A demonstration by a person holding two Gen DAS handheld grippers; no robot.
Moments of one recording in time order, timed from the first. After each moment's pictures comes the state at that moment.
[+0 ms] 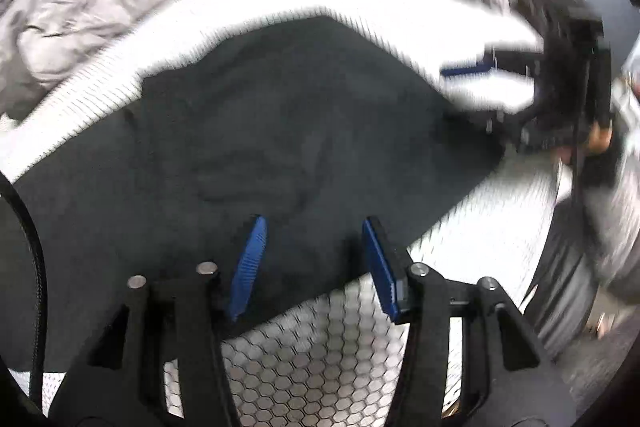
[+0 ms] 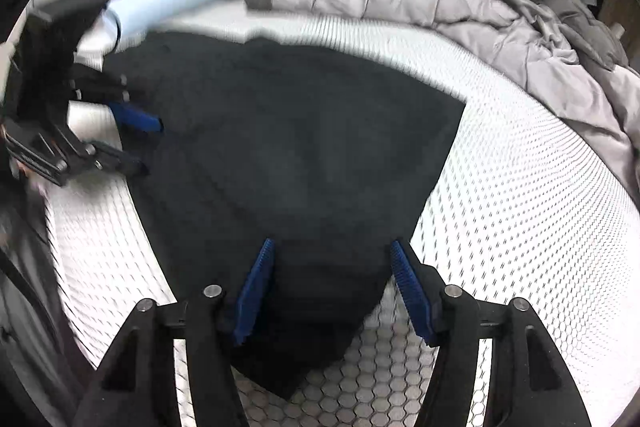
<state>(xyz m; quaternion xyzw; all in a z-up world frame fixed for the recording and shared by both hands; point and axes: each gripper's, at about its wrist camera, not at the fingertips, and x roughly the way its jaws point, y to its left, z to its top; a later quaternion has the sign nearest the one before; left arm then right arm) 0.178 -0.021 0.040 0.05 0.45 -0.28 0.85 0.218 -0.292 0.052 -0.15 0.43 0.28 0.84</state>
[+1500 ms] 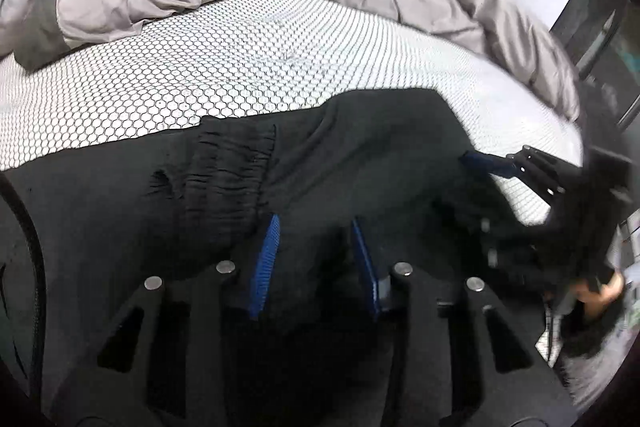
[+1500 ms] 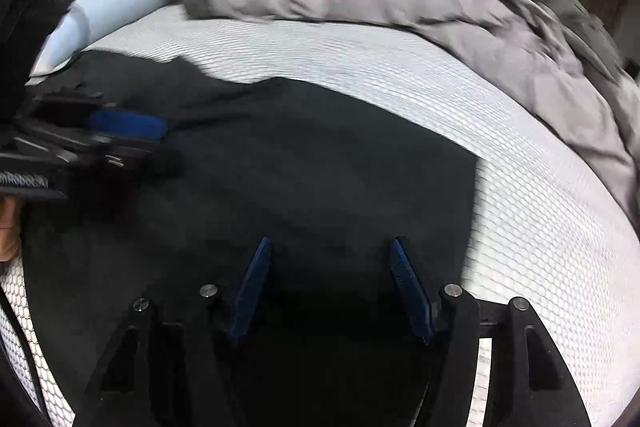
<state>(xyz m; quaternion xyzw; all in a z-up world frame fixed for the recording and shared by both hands) 0.314 -0.019 0.001 -0.08 0.48 -0.18 0.86 0.305 -0.271 0.022 -0.18 0.45 0.19 0.85</state>
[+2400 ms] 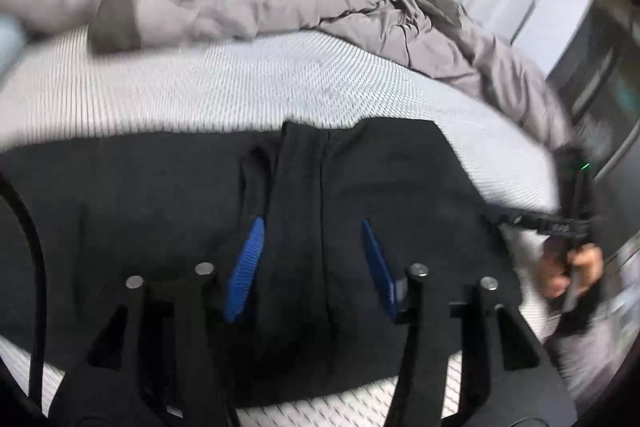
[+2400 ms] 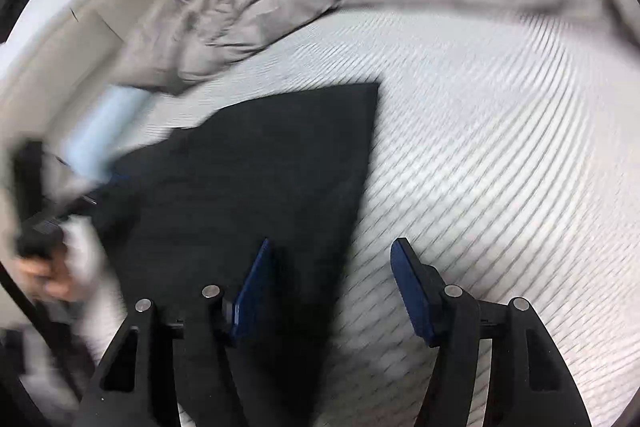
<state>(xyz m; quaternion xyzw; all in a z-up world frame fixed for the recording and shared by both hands) 0.239 0.054 0.024 -0.15 0.44 -0.15 0.87 0.286 -0.387 0.033 0.11 0.52 0.25 0.81</state>
